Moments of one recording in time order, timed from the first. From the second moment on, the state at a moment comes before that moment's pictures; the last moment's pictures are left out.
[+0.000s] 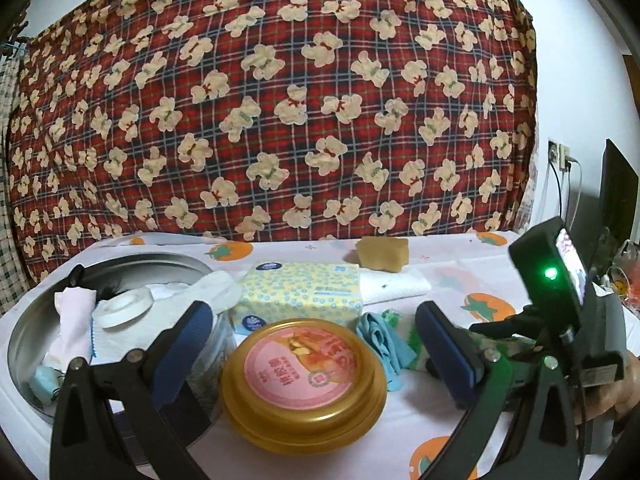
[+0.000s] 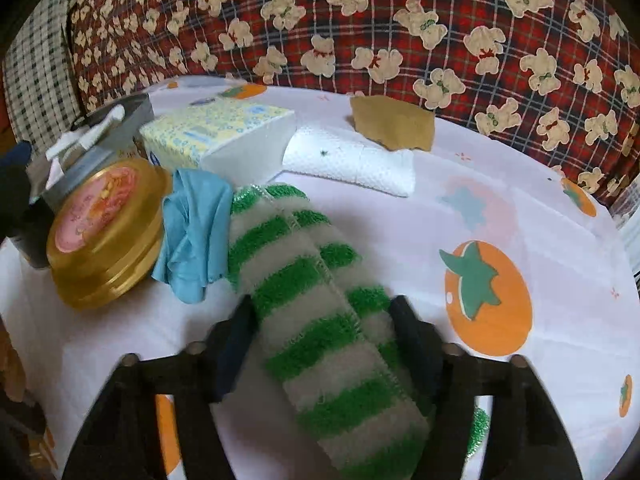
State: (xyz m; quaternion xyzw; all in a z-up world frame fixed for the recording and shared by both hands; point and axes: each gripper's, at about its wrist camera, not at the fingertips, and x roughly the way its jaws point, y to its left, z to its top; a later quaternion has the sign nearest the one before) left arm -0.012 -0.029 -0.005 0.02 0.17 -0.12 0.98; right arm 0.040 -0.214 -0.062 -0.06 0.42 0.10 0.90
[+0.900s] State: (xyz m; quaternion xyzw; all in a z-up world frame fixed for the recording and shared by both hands) left arm 0.040 -0.174 -0.019 0.12 0.27 0.02 0.96; right arm 0.026 -0.330 -0.025 0.15 0.30 -0.05 0.94
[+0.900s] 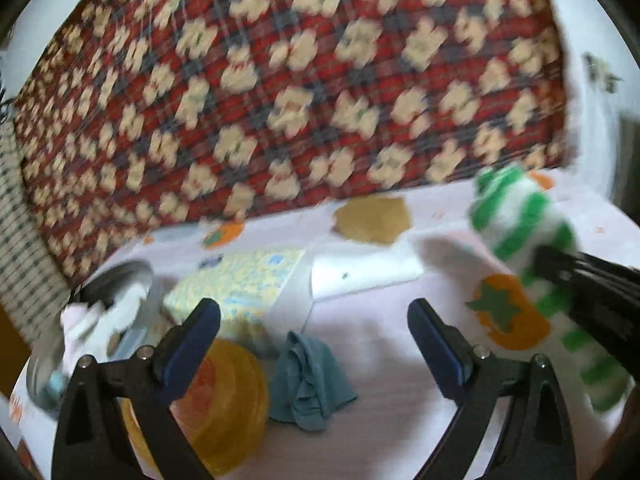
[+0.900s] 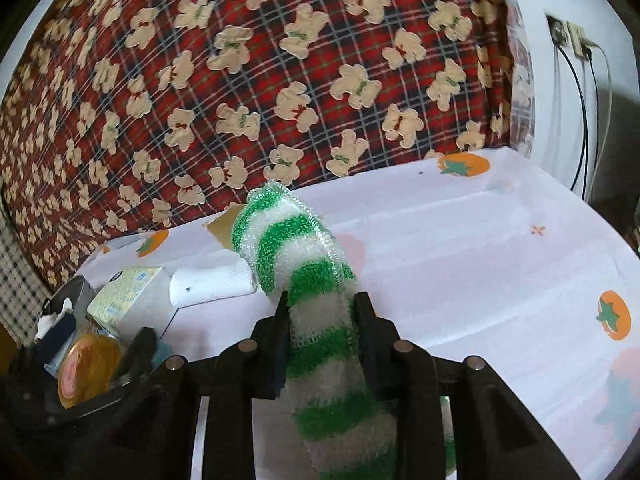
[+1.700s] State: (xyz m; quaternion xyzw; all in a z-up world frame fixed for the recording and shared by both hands) left arm 0.093 -0.198 -0.063 0.05 0.43 0.02 0.90; right arm 0.022 -0.337 -0.024 0.16 0.29 -0.06 0.94
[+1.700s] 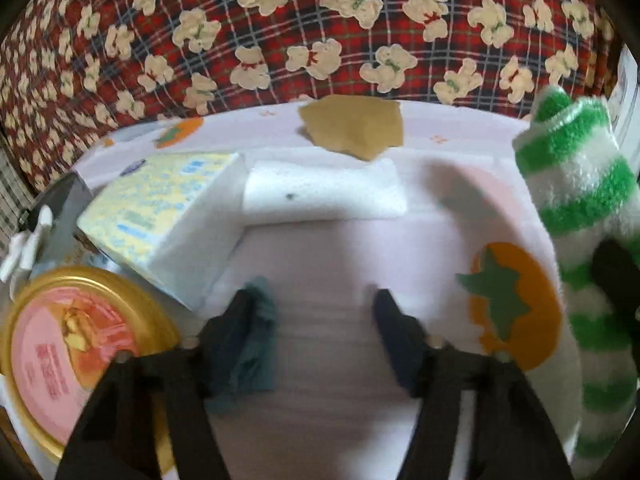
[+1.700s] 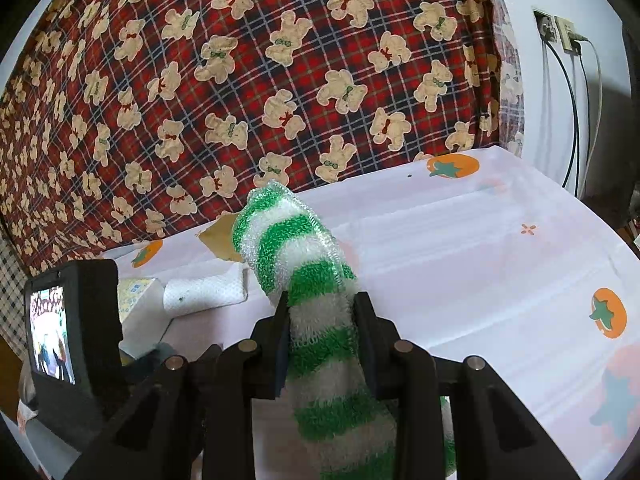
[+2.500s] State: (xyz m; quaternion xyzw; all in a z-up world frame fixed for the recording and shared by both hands) left arm 0.094 -0.201 -0.061 0.03 0.43 -0.06 0.90; right arm 0.022 -0.344 -0.026 0.16 0.29 -0.08 0.94
